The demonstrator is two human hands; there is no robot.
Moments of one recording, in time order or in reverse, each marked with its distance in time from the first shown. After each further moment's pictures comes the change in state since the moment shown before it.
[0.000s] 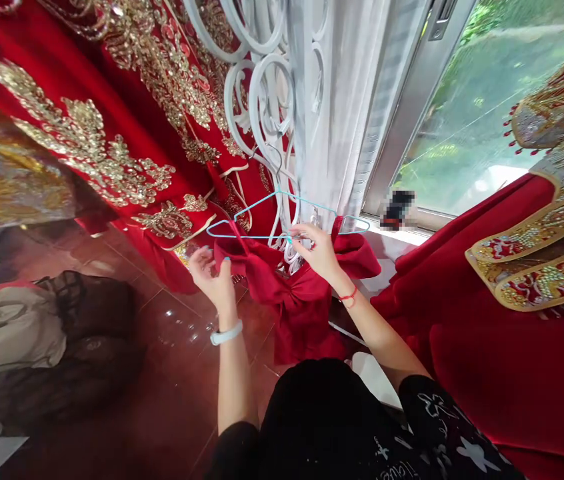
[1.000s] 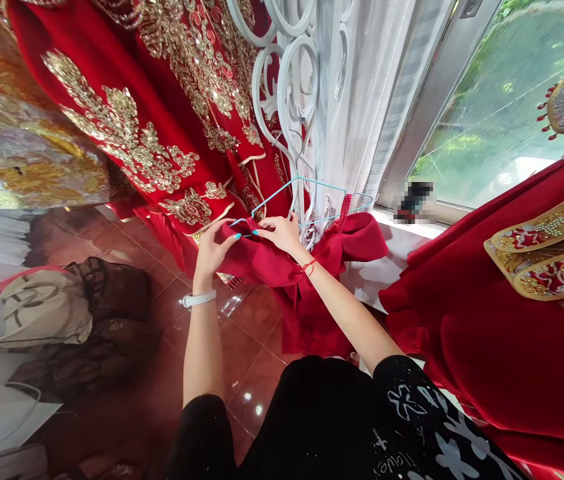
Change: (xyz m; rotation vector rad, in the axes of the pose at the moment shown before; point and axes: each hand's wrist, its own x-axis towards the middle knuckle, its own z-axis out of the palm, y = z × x) left_hand 0.087 -0.010 -0.041 0.008 -0.613 0.141; right_hand 0.040 -0.005 0.103 -0.272 -0.312 0.175
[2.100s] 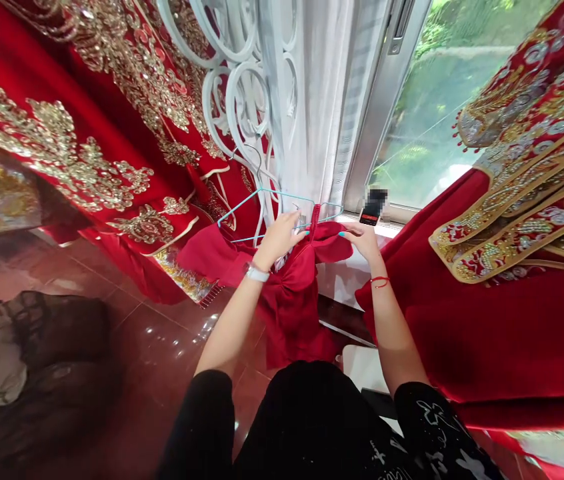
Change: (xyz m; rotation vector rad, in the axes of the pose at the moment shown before) left_hand 0.040 0.109 0.183 0.257 -0.414 0.360; right_hand -0.124 0.173 -0.181 0.404 0.509 0.200
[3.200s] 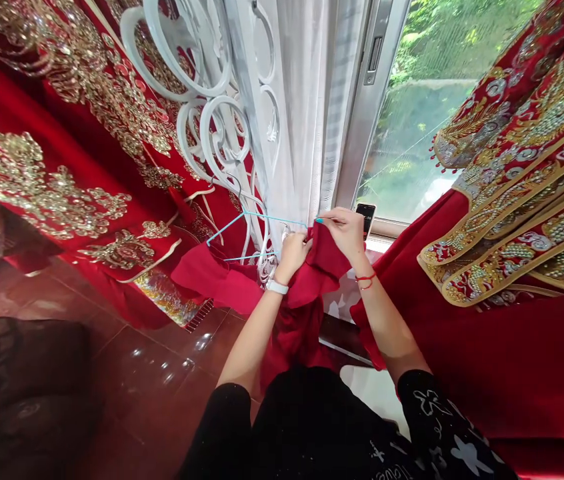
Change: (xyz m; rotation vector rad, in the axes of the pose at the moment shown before) left_hand 0.053 0.019 0.068 -0.221 0.104 -0.130; right_hand 0.037 -0.098 0.033 -0.296 0.131 -0.474
